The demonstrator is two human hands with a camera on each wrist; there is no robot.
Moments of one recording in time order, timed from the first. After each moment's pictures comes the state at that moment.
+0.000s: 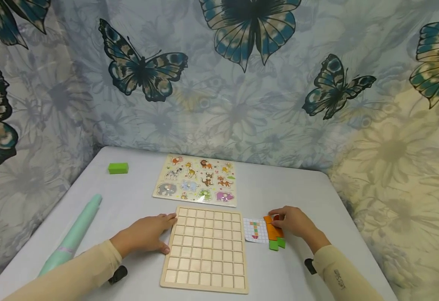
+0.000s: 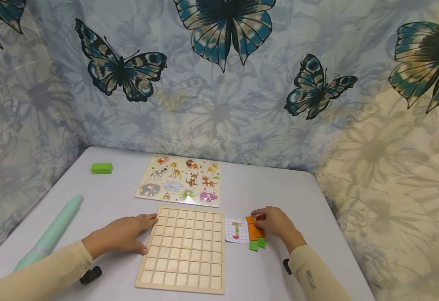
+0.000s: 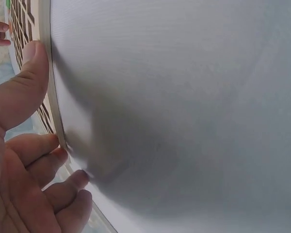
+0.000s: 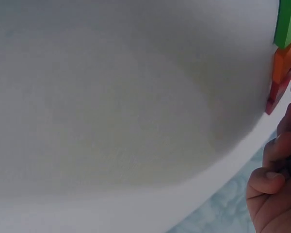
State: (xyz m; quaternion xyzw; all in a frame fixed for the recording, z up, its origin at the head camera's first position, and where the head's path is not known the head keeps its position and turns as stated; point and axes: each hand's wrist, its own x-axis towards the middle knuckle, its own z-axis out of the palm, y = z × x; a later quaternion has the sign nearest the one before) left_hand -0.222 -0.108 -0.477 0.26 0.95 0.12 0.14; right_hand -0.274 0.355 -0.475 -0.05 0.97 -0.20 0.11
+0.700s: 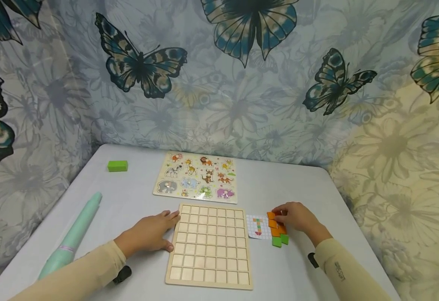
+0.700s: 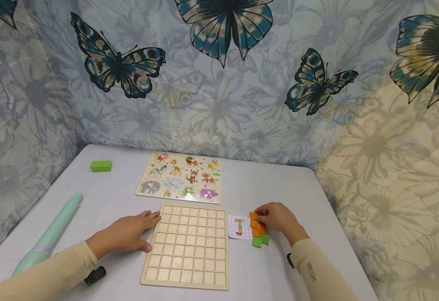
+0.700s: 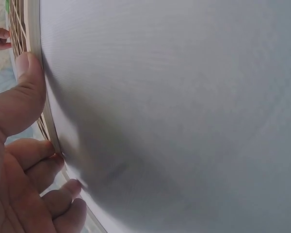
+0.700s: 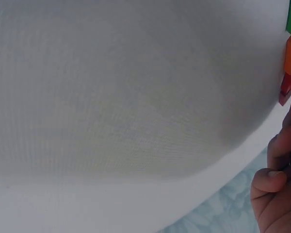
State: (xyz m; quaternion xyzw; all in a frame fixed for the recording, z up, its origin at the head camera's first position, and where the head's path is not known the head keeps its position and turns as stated) left_hand -0.222 -0.104 -0.484 0.27 0.95 0.10 0.12; right_hand -0.279 0.360 -0.474 -0.05 0.98 -0.16 0.13
